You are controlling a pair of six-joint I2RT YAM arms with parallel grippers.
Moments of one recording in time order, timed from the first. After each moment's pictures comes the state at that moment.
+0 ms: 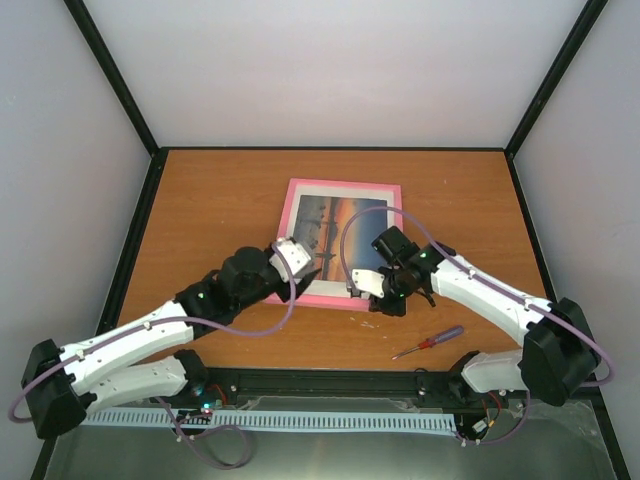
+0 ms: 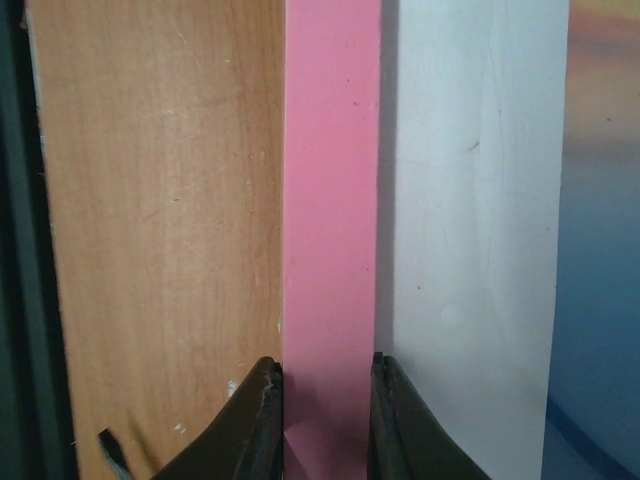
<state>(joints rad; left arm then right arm) -0.86 0.95 0.66 -0.08 -0.07 0.16 0.67 1.32 0.88 -0.85 -0.28 -0.78</state>
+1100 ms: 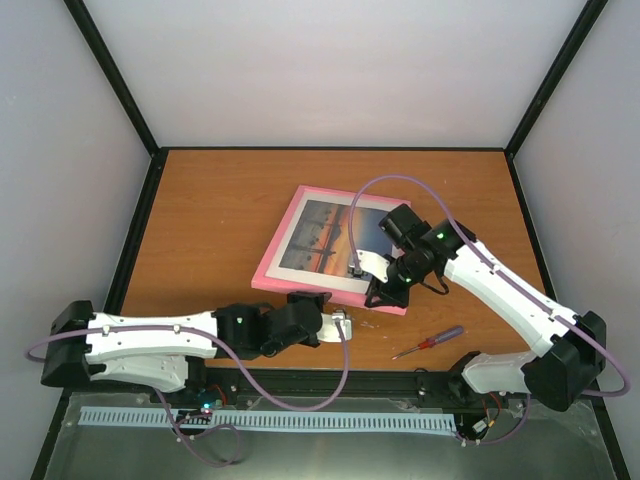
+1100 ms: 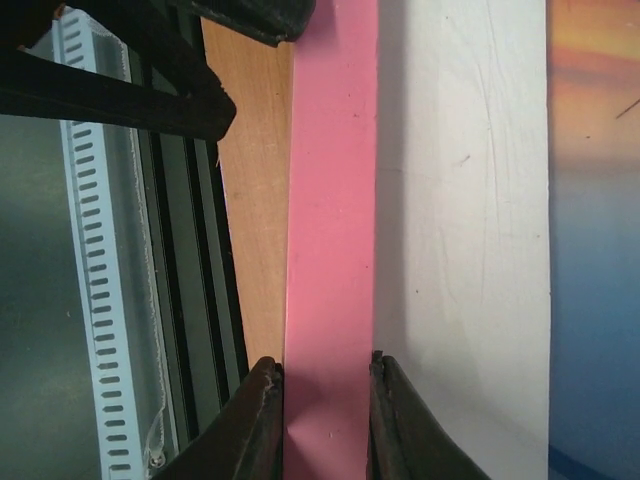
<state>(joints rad) -1.38 1.13 0.79 -0.38 -0.49 0.55 0.66 1.28 1.17 -1.19 -0.49 -0.62</state>
